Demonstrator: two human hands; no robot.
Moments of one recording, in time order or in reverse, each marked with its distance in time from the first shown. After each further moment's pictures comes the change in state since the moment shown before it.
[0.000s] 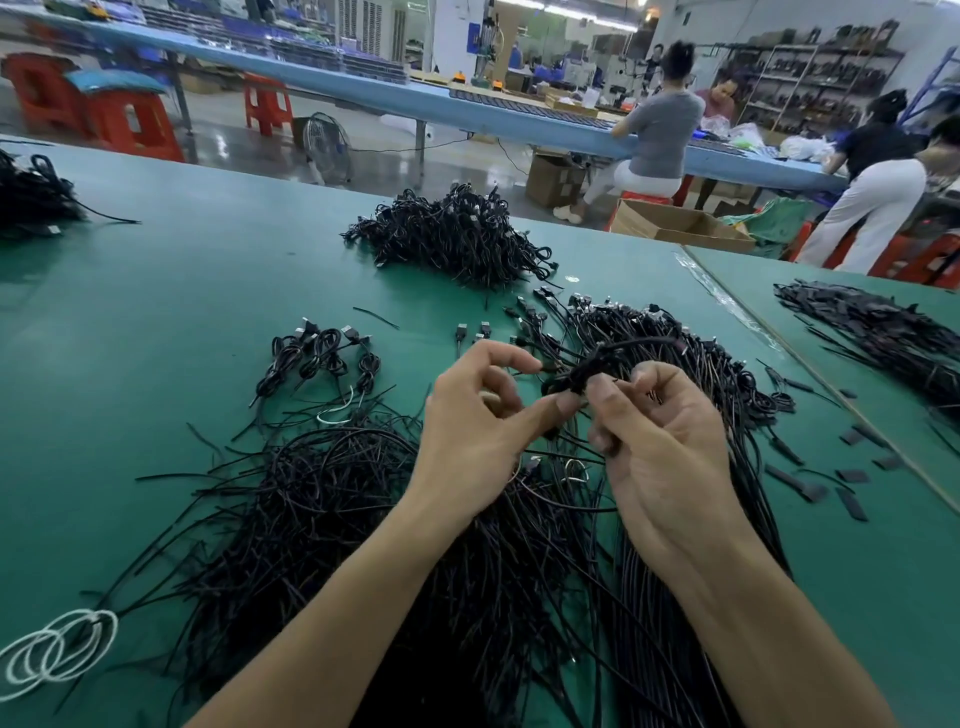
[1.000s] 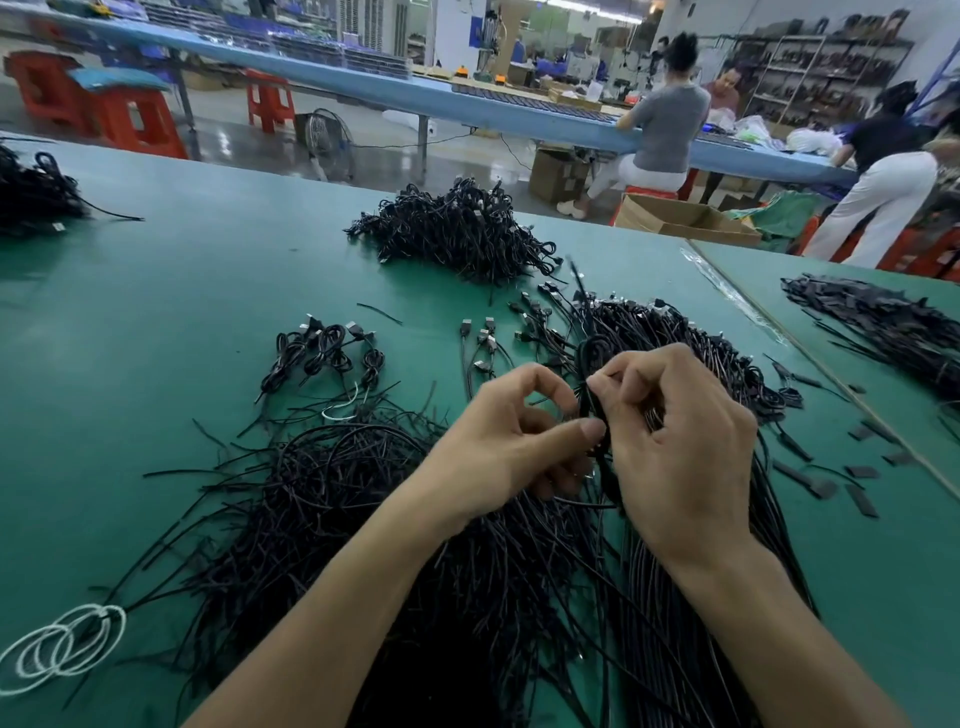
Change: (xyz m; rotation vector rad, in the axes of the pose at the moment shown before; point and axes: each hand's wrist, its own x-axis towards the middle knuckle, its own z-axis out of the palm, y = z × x) left_hand 0.001 0.004 -0.007 -0.120 -0.453 -0.173; right_hand -0.001 -0.001 -0.005 -1.155 0.023 -0.847
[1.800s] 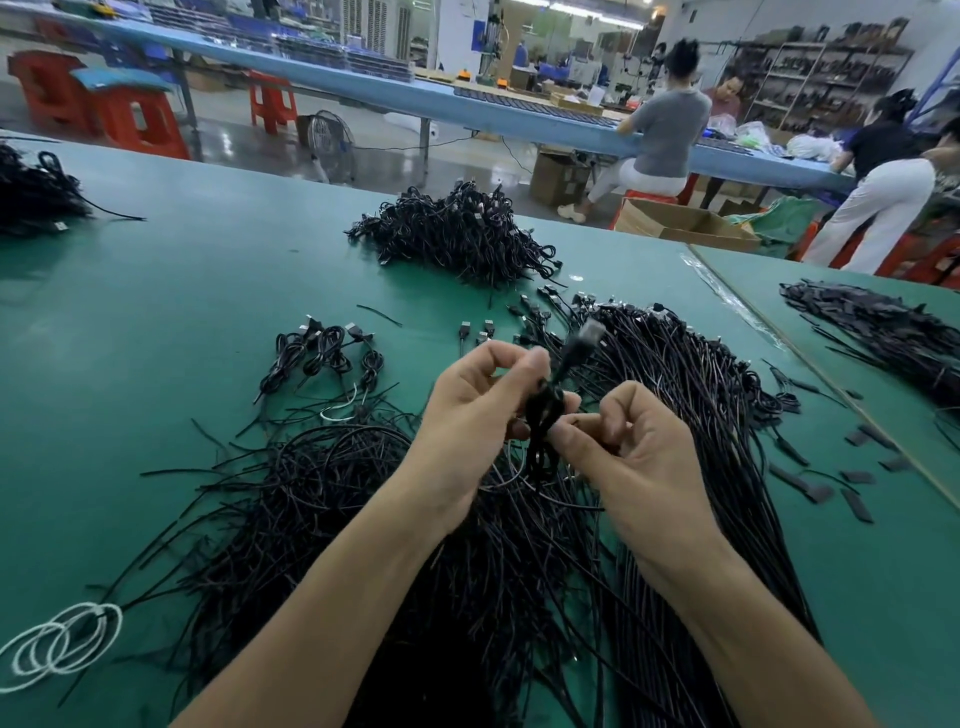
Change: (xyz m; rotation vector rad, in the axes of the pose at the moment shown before) left_hand 0.003 0.002 0.000 -0.295 0.248 0.079; right_hand -0.016 0.008 0.011 0.803 -0.300 0.649
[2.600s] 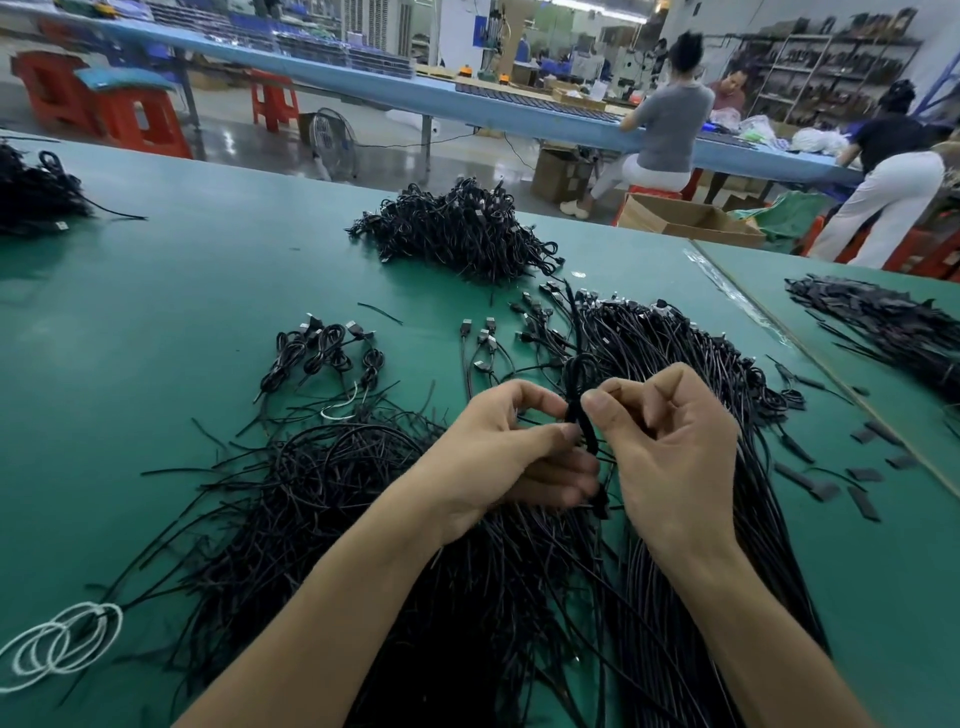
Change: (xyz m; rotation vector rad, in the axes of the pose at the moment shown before) left_hand -0.003 -0.002 0.001 0.047 -0.158 -0.363; right_hand 0.006 -0.003 -0.003 -0.193 0.297 -0.251
